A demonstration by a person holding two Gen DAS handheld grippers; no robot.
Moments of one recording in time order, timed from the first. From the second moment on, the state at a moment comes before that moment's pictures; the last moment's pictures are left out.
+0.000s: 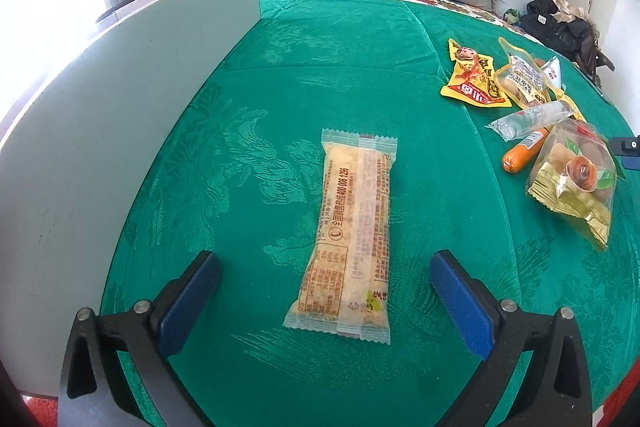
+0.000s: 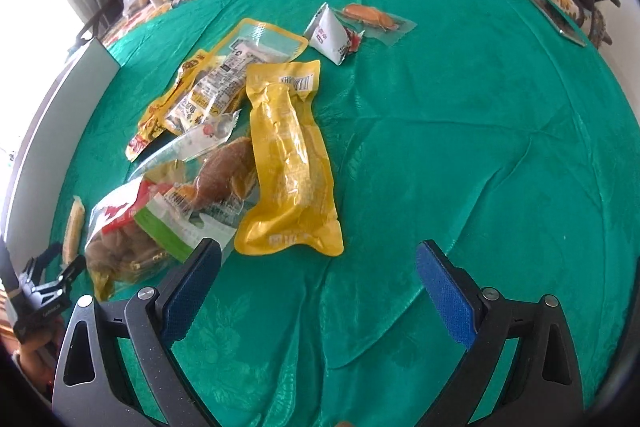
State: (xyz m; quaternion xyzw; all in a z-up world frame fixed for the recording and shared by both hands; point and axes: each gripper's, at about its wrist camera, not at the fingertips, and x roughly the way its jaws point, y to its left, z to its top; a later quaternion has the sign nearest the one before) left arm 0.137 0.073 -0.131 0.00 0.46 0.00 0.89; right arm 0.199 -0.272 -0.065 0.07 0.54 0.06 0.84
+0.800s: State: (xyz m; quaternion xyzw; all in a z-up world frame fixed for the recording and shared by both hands) left arm 0.140 0.076 -0.129 0.00 0.48 -0.02 0.87; right arm 0.032 -0.305 -0.072 0.05 0.53 0.02 0.85
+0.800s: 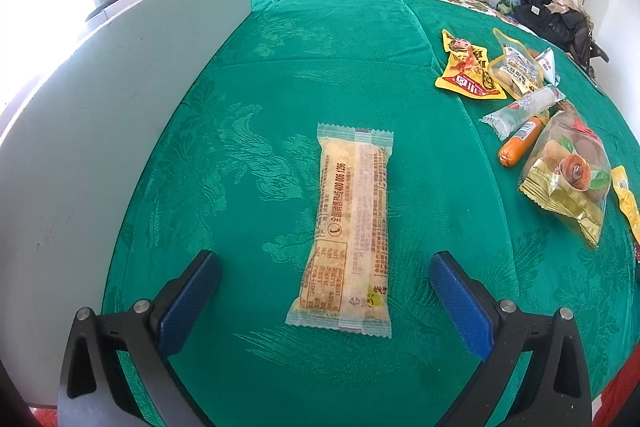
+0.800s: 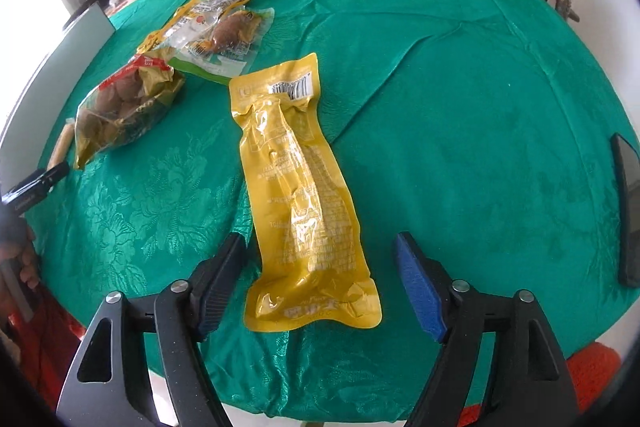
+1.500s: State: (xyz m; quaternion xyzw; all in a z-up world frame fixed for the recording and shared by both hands) left arm 0.154 0.058 -0.113 0.01 0.51 -0.10 0.85; right arm 0.085 -0.295 -0.028 -0.01 0.55 0.08 0.83
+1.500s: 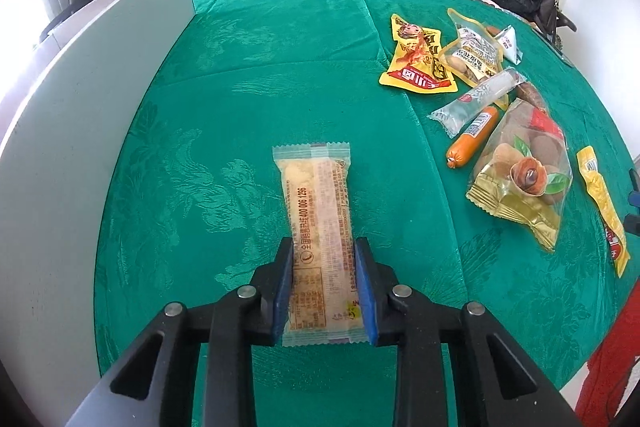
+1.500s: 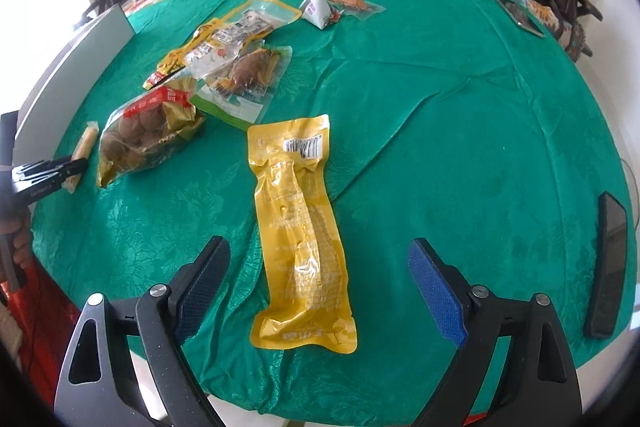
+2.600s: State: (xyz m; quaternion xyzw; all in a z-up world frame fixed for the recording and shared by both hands) left arm 0.093 0.188 0.031 -0.18 0.40 -0.11 0.89; right arm 0.124 -0.125 0.082 0.06 0.49 0.26 0.83
